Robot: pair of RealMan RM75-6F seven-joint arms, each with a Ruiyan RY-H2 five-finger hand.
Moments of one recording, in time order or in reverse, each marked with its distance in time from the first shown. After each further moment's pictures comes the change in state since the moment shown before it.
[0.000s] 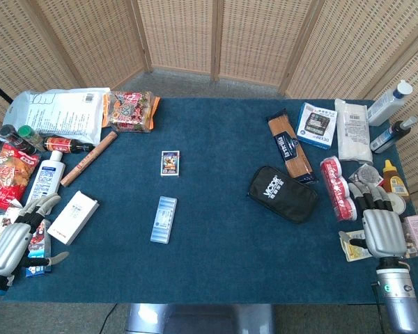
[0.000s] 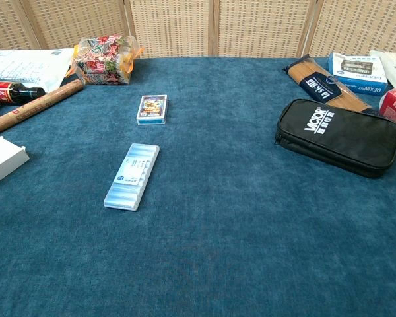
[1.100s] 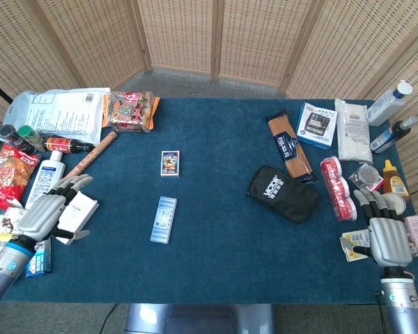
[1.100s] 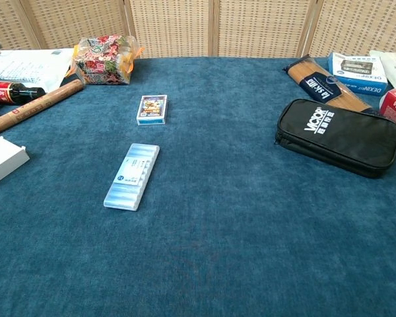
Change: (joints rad) left arm -0.244 0.001 -0.118 0.003 -0.193 -0.339 0.116; right arm -0.062 -0.003 -0.023 0.012 -0.039 0.049 0.082
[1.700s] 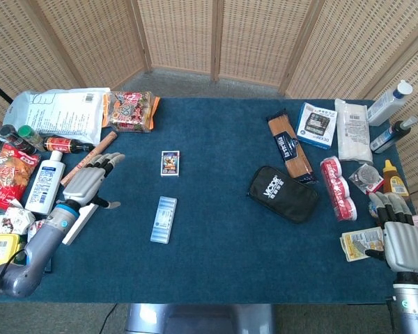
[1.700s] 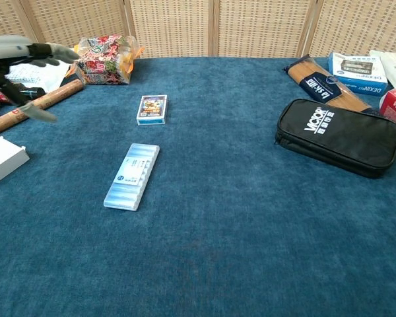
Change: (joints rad) left arm -0.248 -0.302 -0.123 0.277 -0.308 -0.202 0.230; right arm -0.043 0.025 0.003 0.028 0.009 0.030 0.058
